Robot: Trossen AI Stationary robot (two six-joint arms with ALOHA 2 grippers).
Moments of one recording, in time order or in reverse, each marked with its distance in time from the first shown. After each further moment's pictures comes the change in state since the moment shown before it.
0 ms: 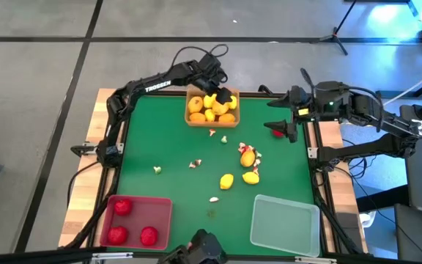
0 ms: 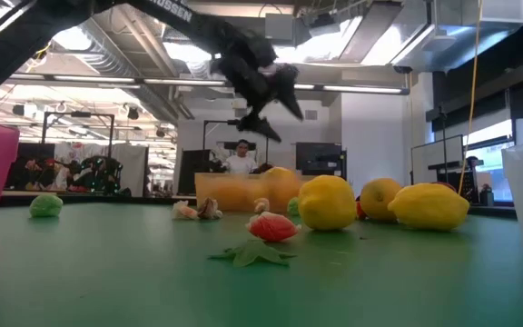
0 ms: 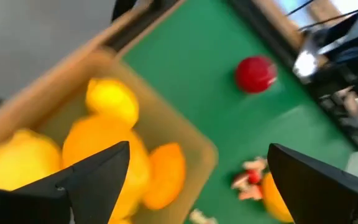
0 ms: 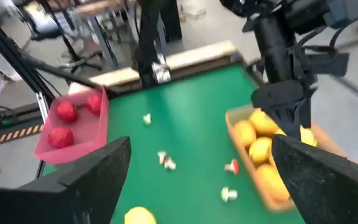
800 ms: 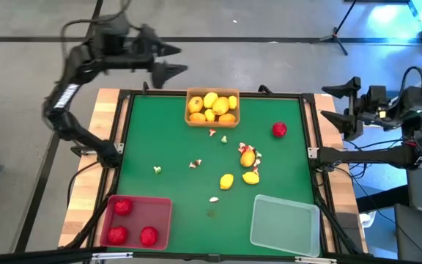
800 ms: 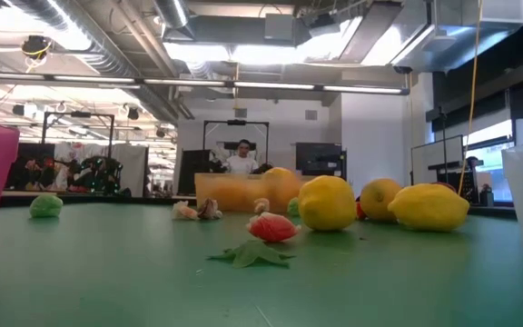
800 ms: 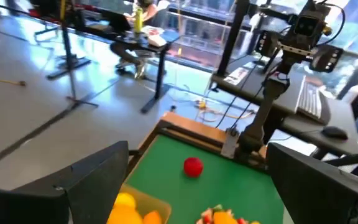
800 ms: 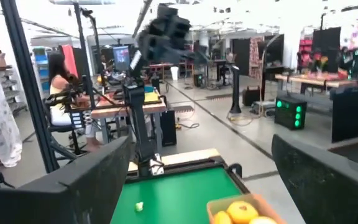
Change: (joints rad) left arm -0.063 -0.641 0.214 -0.285 -0.142 0.201; right arm 0.000 -0.443 -0.099 0.119 0.064 -0.095
